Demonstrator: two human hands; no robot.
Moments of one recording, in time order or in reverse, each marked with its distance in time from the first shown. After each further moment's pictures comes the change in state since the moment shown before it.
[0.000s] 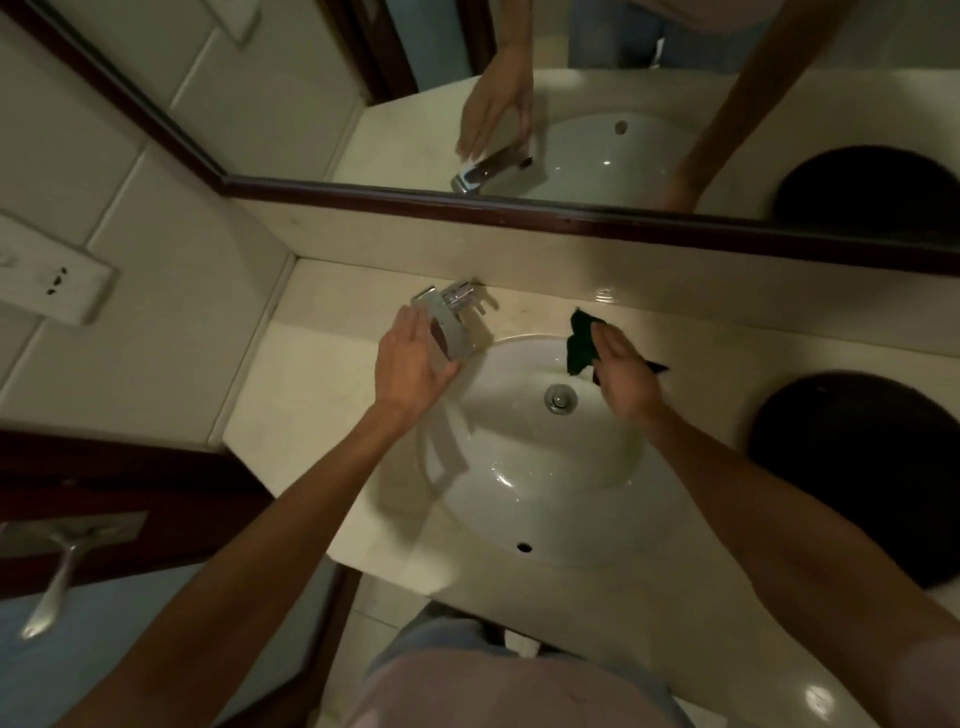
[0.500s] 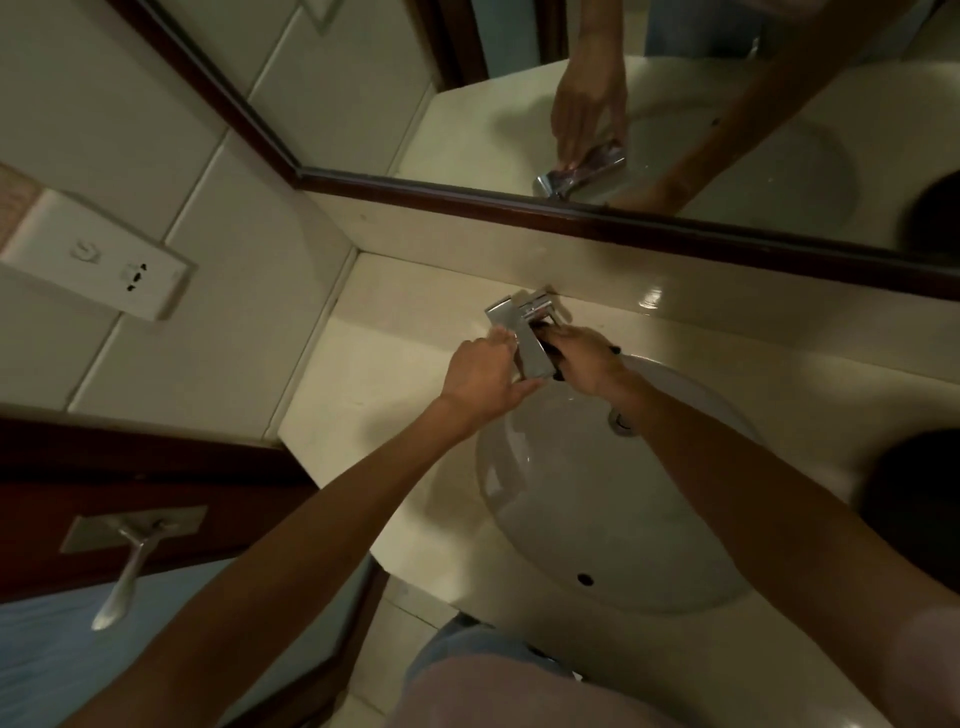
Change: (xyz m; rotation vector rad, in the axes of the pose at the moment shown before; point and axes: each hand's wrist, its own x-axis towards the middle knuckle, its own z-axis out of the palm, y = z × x) left_hand 0.028 -0.009 -0.014 0.128 -0.187 0.102; right_hand 0.120 -0.145 0.025 0.176 -0.163 -0.243
